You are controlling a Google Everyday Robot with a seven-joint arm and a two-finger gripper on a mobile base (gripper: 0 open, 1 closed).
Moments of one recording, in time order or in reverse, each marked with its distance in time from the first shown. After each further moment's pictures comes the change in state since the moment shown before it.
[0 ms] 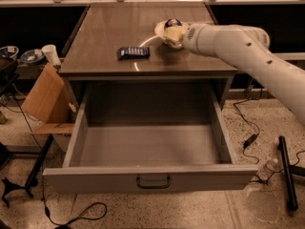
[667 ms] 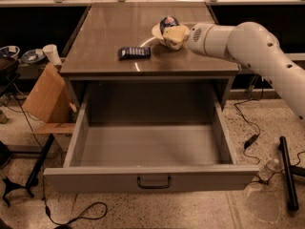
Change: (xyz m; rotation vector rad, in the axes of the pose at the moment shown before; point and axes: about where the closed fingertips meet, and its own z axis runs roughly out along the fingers) arm 0.004 0.023 -0.027 -0.136 0.033 -0.041
